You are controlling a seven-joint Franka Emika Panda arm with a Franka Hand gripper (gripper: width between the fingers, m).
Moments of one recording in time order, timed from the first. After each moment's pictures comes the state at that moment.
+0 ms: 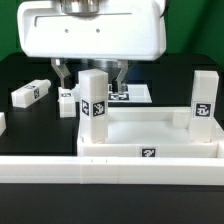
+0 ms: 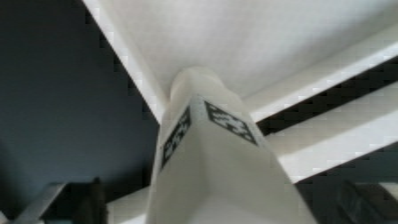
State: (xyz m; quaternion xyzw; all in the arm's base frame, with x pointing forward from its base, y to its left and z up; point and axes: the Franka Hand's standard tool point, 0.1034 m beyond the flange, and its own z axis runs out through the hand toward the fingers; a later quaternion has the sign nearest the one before) arm 0.602 -0.055 0.107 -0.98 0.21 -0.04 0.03
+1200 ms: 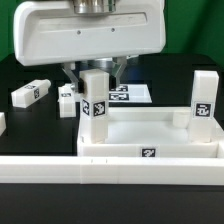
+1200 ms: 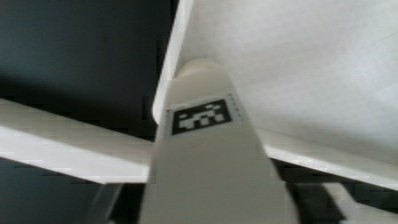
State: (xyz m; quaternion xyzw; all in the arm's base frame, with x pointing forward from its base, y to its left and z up) arm 0.602 -0.052 0.107 -0.99 -0.15 -0.04 0.01
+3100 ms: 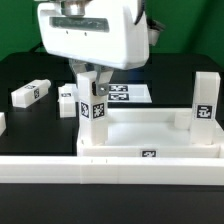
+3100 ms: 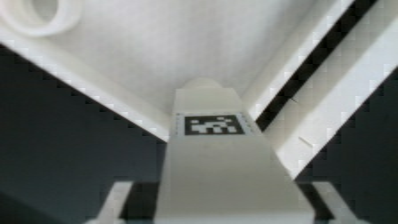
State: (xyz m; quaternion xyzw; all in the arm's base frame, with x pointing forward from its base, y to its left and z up) arm 0.603 -0.057 0.105 -0.89 0.46 -0.02 0.04
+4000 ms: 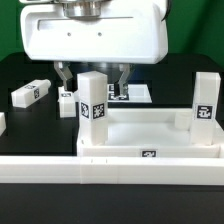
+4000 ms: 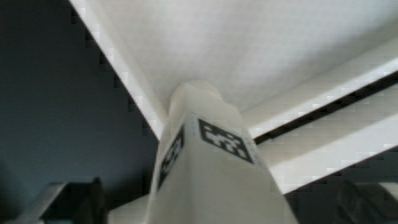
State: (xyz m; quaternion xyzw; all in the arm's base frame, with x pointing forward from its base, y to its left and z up) arm 0.601 -0.053 0.103 -0.98 0.21 -0.03 0.04
